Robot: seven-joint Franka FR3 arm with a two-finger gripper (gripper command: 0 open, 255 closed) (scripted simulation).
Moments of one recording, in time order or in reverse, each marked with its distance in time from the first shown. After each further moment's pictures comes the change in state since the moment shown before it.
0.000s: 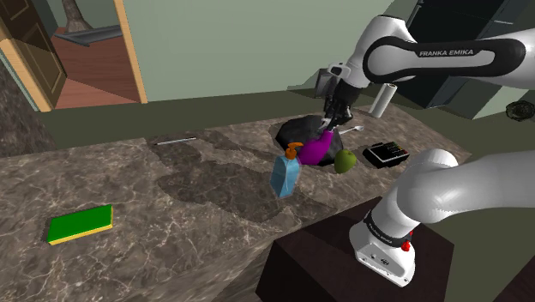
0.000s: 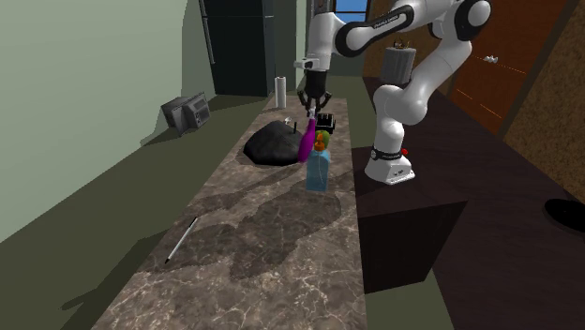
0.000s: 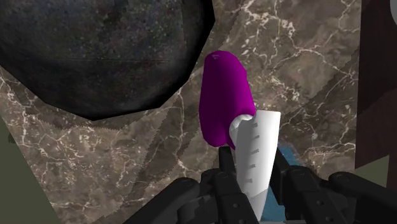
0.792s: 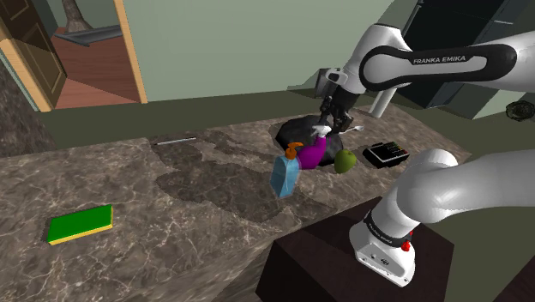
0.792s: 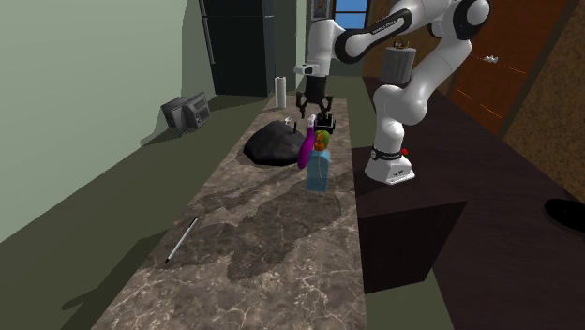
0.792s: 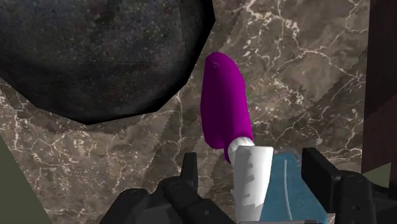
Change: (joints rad) arm -0.001 0.015 -0.007 -0.041 -0.003 0.057 -0.003
